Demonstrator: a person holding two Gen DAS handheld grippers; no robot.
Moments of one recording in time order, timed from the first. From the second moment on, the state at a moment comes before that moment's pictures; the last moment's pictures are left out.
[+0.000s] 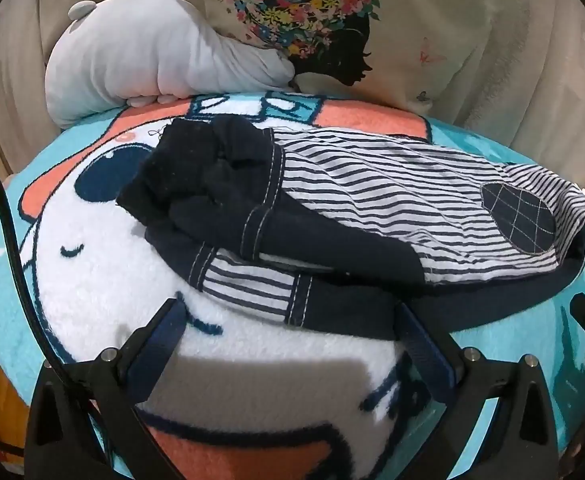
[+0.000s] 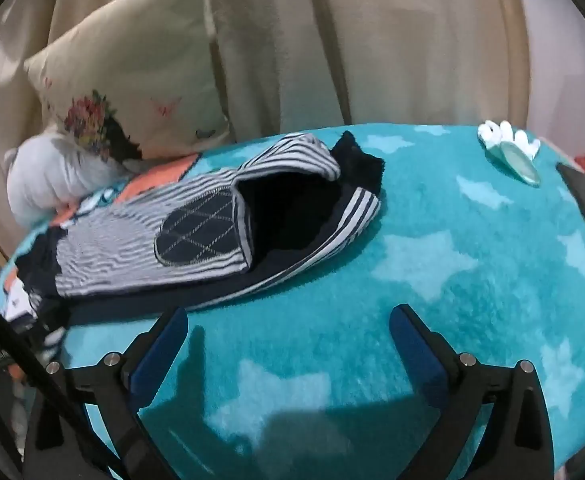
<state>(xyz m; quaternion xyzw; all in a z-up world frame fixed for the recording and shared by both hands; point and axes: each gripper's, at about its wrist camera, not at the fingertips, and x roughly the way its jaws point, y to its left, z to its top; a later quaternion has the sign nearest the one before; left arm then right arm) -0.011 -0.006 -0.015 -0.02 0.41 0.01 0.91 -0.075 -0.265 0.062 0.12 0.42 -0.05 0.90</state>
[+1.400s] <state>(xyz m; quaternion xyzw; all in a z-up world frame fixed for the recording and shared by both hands) -0.173 0.091 0.254 -0.02 0.13 0.03 0.99 -0.179 -0.268 0.340 0.04 0.16 -0.08 0.98</state>
